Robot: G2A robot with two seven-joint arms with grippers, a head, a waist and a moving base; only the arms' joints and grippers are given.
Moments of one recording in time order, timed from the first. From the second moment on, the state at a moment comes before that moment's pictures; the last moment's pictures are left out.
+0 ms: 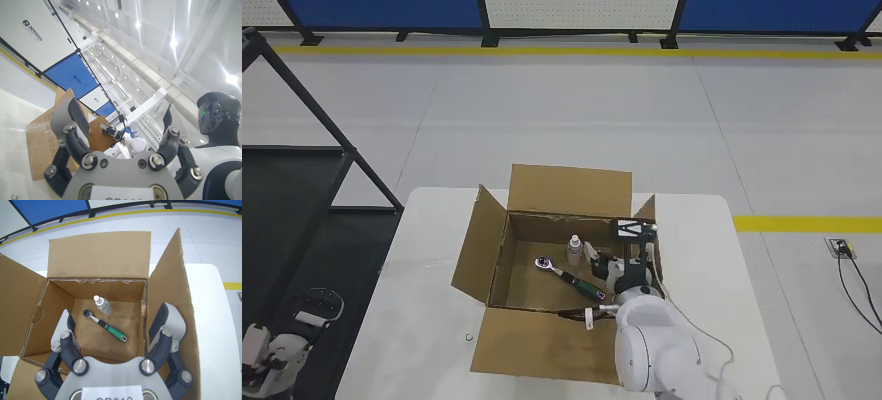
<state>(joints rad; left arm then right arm) 1.70 -1.17 -2.09 -1.85 -0.69 -0.73 -0.74 -0.97 -1.35 0.96 -1.97 -1.38 0.71 0.84</state>
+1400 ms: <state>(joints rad) 1.68 -1.17 -2.08 -1.87 -0.61 -0.72 -0.67 -1.11 -1.35 1.25 -1.94 -0.99 0.37 0.60</state>
